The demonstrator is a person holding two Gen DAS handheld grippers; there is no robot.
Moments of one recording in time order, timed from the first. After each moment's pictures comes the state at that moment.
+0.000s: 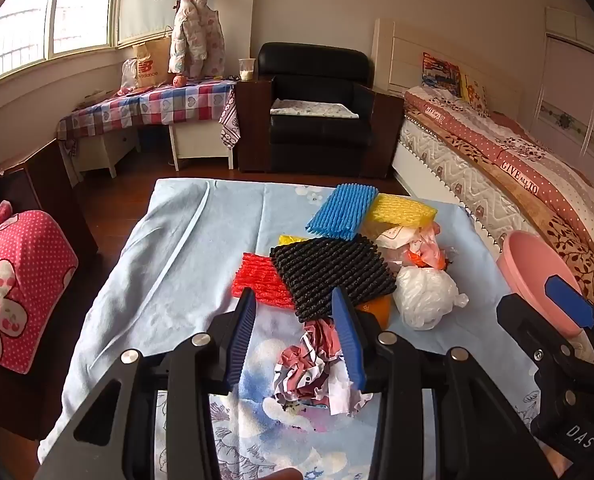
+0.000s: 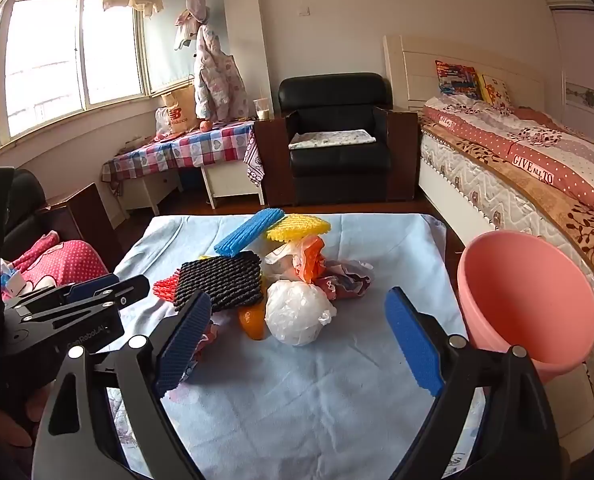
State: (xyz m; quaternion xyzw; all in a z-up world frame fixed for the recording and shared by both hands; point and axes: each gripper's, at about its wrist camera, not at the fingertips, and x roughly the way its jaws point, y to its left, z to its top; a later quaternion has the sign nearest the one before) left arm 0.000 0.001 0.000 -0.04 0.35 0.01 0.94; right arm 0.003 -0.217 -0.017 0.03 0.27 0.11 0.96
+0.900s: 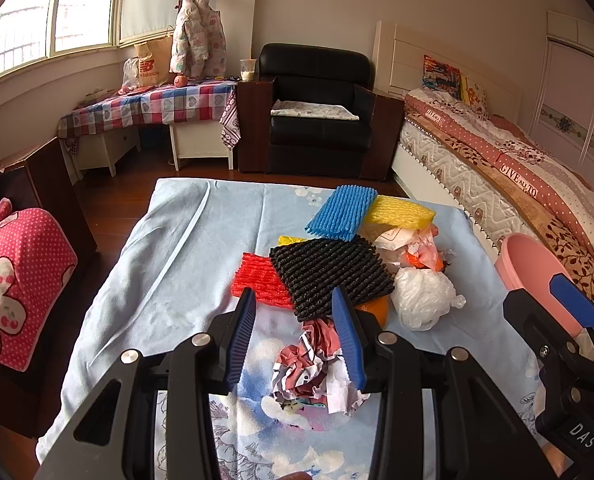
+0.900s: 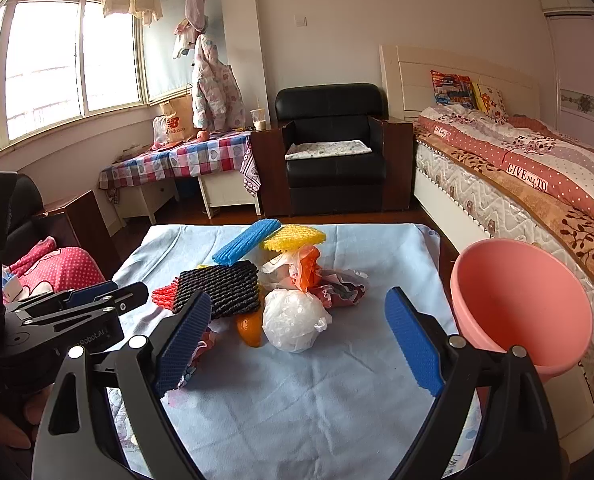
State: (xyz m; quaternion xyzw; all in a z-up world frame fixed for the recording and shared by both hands) left arm -0.001 0.001 0.000 -0.04 0.34 0.01 0.94; right arm -0.004 -0.221 -0.010 0.03 0.25 0.11 0.96
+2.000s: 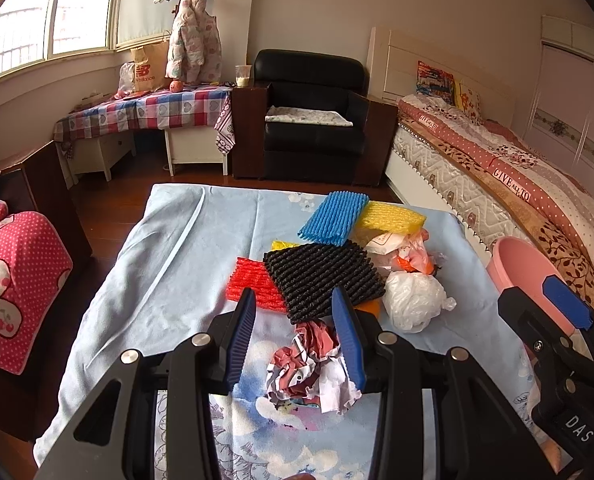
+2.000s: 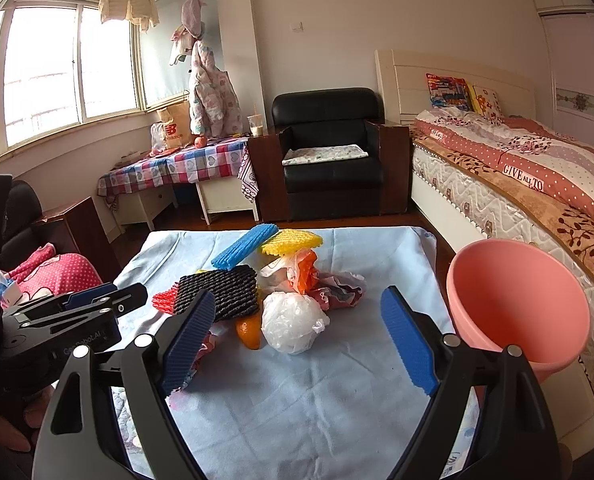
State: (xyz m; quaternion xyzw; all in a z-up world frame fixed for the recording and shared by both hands) left arm -0.007 -0.004 0.008 -0.05 0.33 0.00 0.94; right arm -0.010 -0.223 -0.010 0.04 0.24 0.10 0.97
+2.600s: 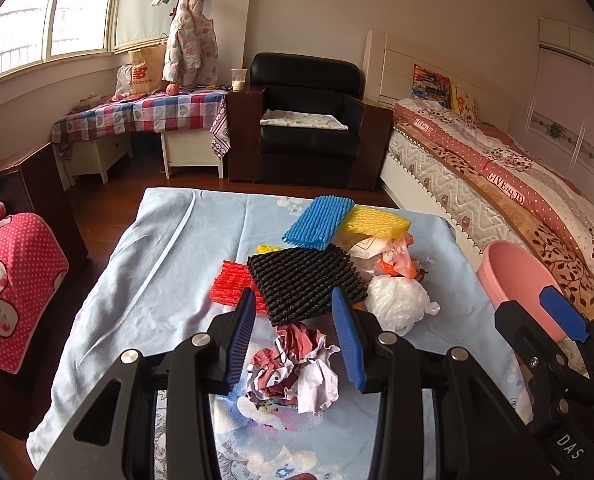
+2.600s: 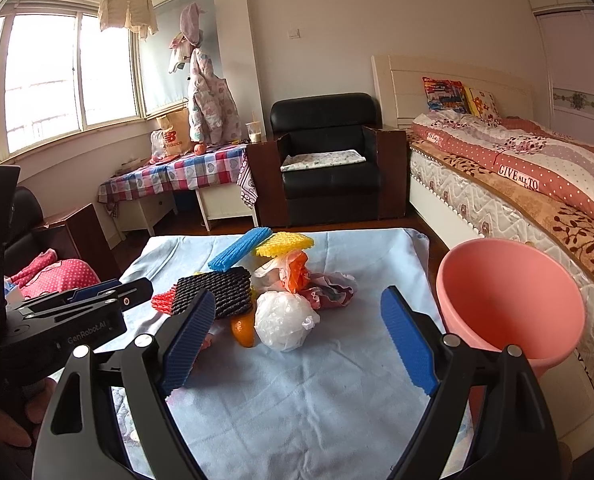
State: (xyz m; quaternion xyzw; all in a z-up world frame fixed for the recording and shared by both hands) left arm -0.008 -0.015 0.011 -0.05 0.32 -0.01 0.94; right arm -0.020 -0.236 -0.011 0.05 0.22 0.10 0.97
